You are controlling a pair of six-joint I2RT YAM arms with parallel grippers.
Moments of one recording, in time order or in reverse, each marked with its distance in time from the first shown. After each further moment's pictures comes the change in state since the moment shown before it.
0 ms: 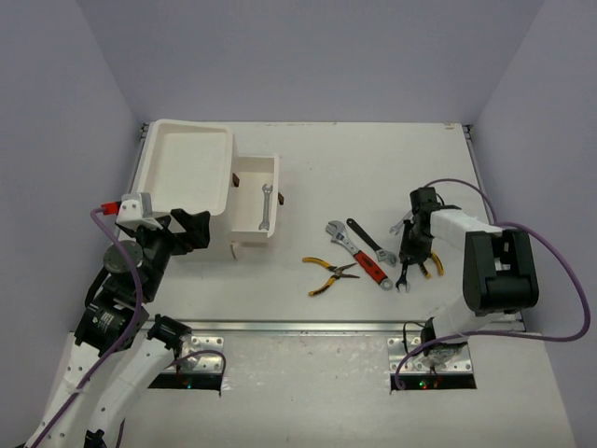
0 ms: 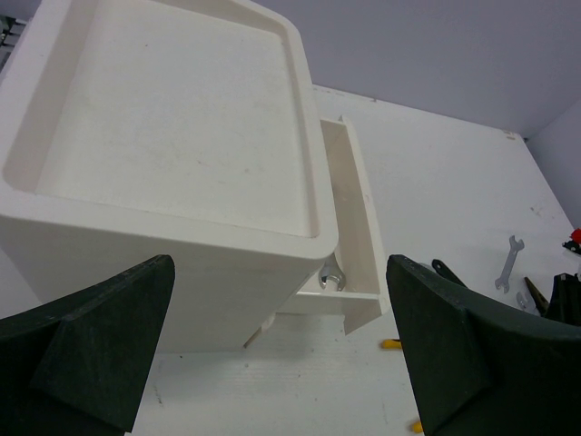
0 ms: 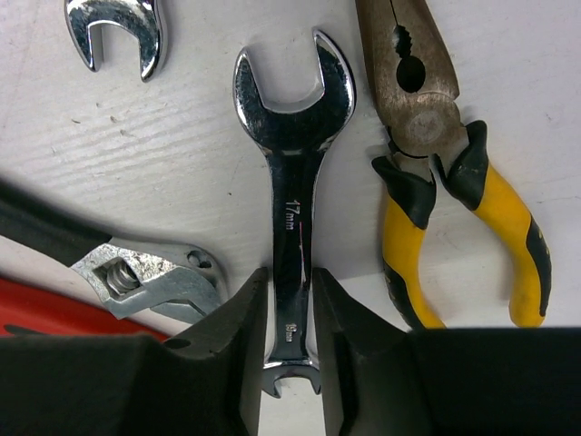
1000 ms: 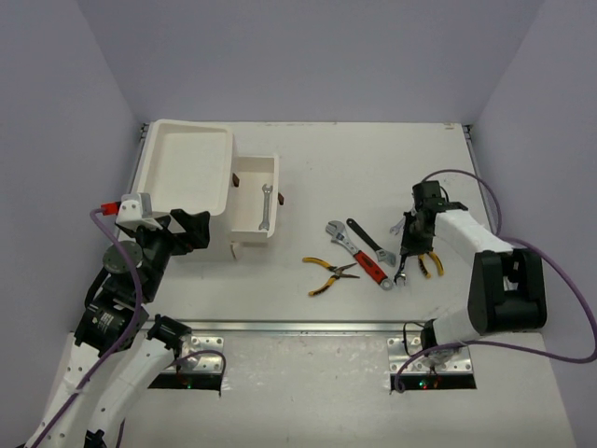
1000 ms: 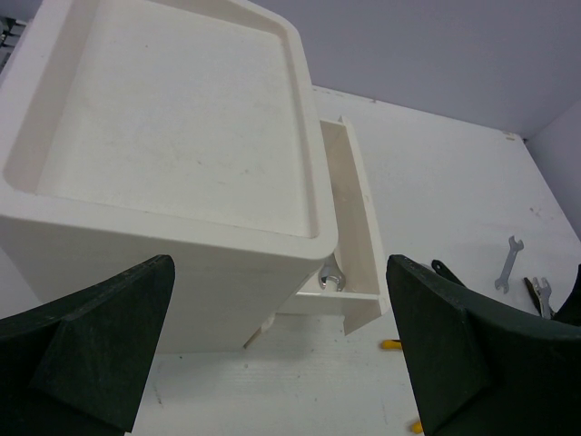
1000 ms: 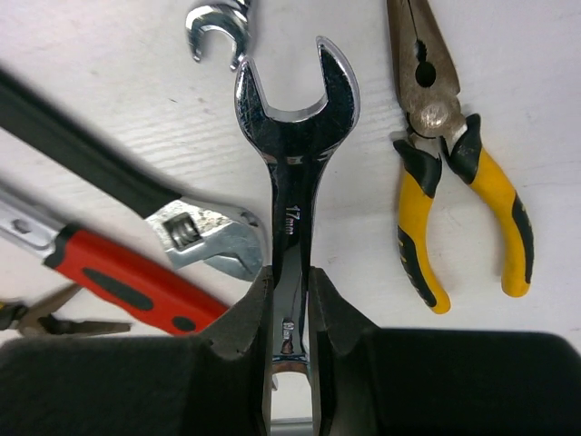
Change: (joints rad) left arm 0.000 -0.002 0.000 0.000 0.000 0.000; right arm 0.019 -0.130 0.037 -0.070 -0.032 -0.004
